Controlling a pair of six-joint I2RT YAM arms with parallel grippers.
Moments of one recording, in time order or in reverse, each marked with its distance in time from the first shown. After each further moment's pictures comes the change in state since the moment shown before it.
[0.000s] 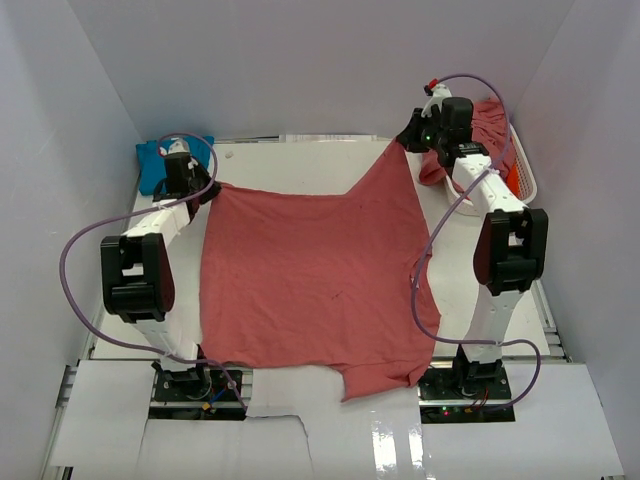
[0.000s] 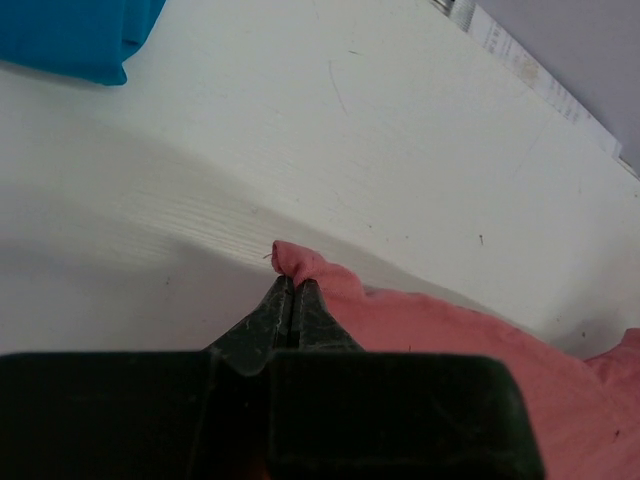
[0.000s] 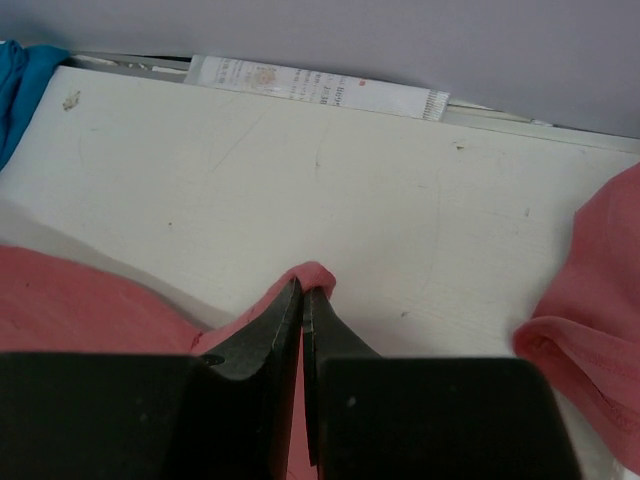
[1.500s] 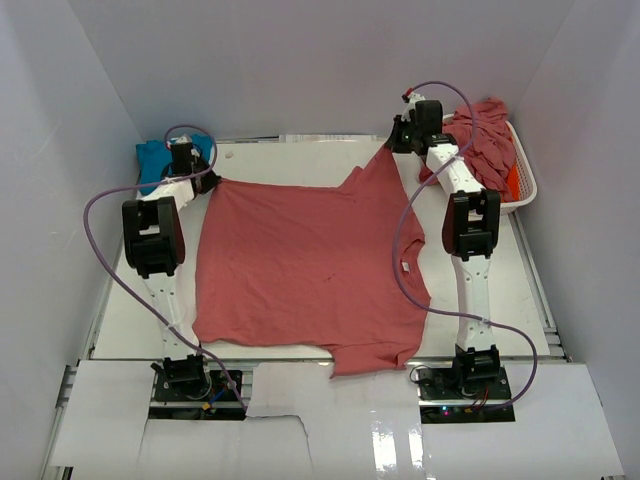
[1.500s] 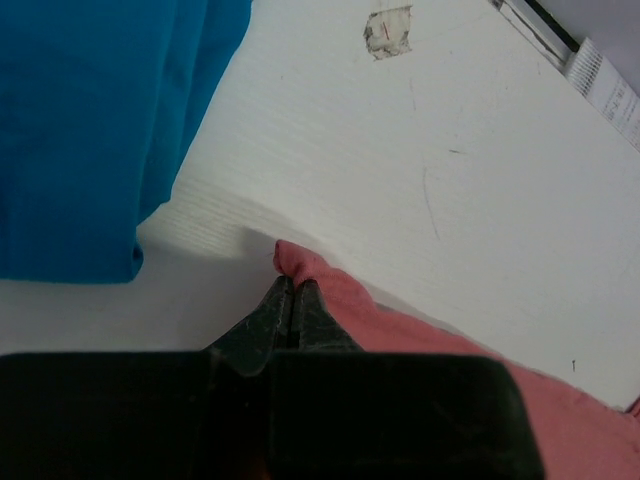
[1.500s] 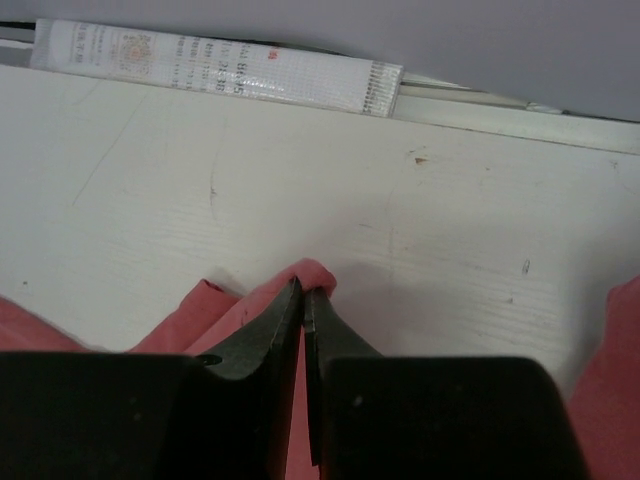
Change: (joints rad) left arm 0.050 0.470 0.420 -0.070 0.028 0.019; right arm 0.018 0.552 0.596 -0.219 0.076 -0.021
